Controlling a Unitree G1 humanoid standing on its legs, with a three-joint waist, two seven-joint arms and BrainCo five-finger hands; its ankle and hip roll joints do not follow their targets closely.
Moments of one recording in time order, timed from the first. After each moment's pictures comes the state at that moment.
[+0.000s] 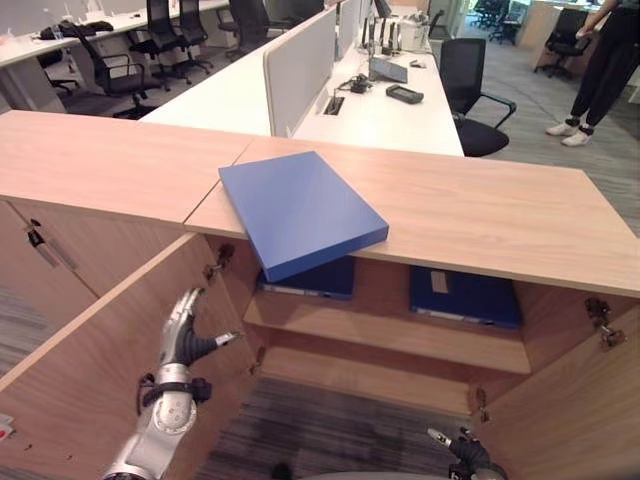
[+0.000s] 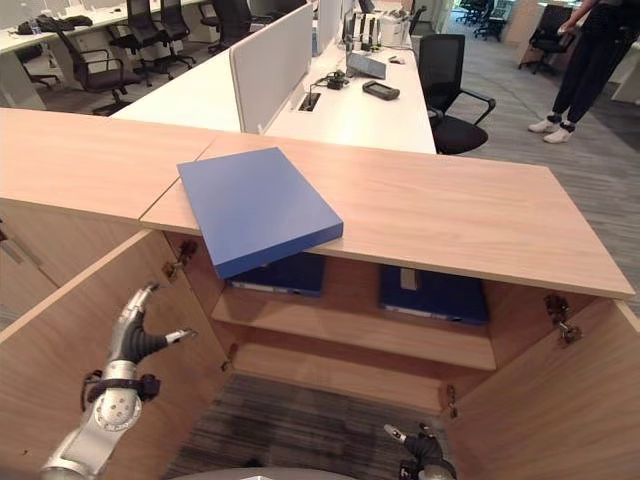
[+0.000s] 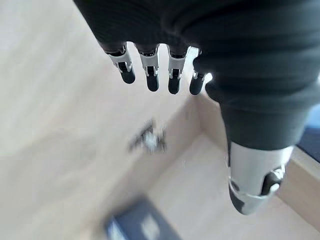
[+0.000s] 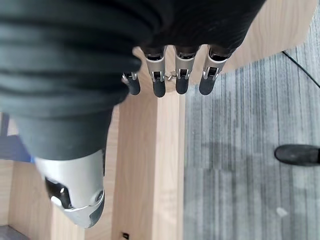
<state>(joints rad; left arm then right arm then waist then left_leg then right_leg) 0.13 0.55 -0.09 0.31 0.47 -0.23 0.59 0.06 -0.19 0.12 1.14 0.34 -0.14 -0.16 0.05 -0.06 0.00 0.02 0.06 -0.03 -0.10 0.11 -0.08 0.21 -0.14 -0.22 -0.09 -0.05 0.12</state>
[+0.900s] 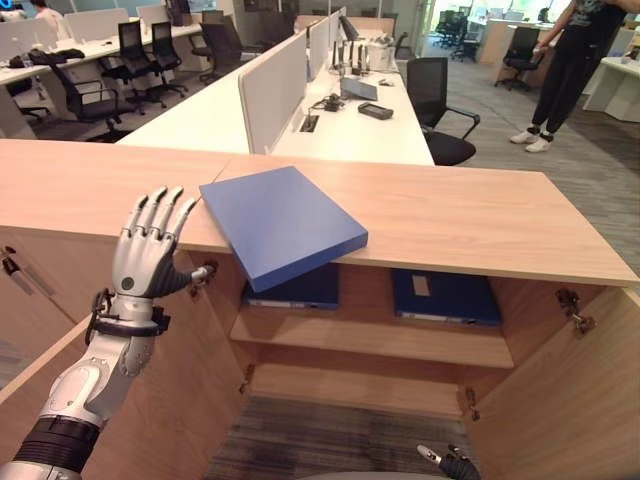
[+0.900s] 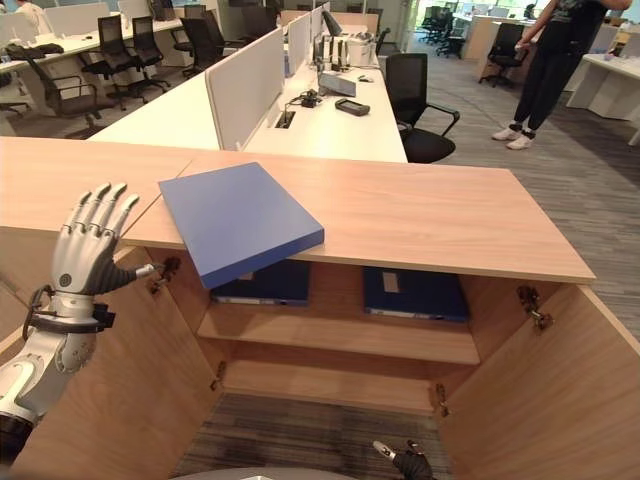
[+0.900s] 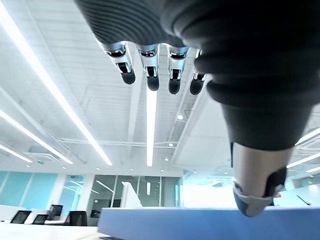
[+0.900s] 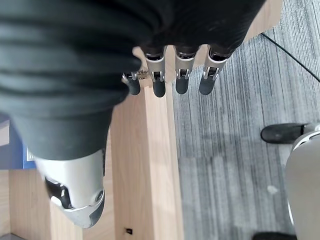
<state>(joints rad) -0.04 0.82 -0.10 0.12 0.77 -0.21 0.68 0.10 -0.17 0.15 1.14 0.37 -0.15 -0.13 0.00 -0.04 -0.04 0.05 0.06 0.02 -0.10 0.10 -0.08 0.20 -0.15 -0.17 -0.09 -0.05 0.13</state>
